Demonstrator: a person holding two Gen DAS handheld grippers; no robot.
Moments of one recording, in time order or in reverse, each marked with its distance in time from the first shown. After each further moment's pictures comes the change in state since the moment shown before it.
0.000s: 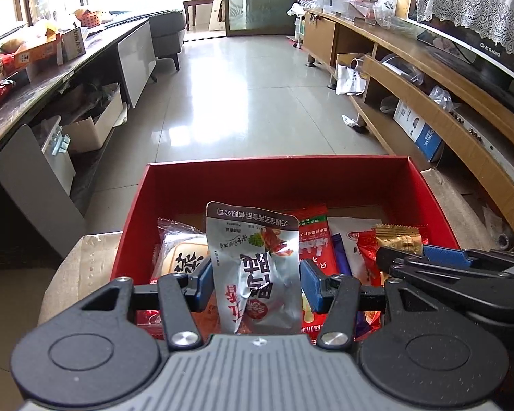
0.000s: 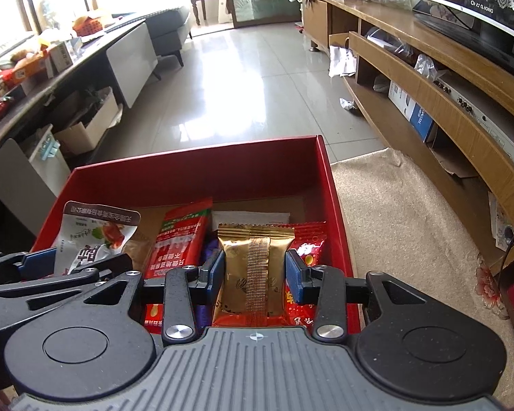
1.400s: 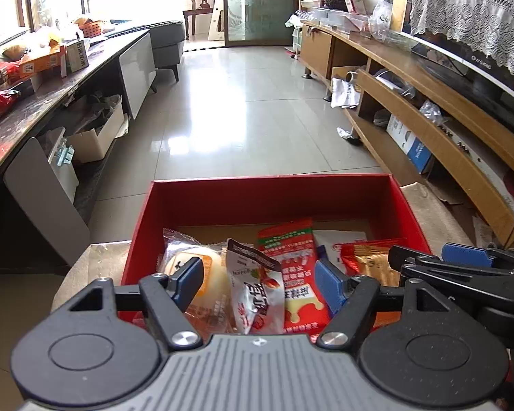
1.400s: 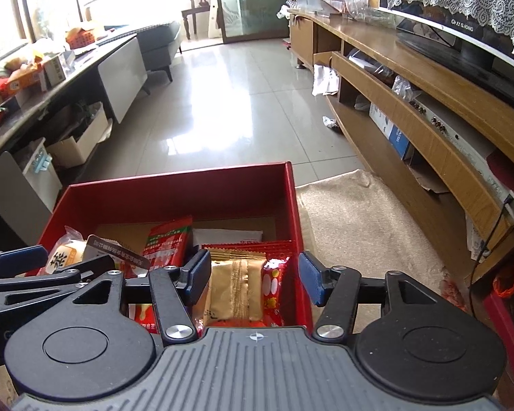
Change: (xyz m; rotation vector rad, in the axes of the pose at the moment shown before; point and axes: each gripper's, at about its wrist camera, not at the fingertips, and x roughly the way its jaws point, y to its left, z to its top) left arm -0.031 -0.002 0.005 -0.006 -0.034 -0.020; right arm -0.027 -0.011 0.006 -0.006 -0.050 -0.054
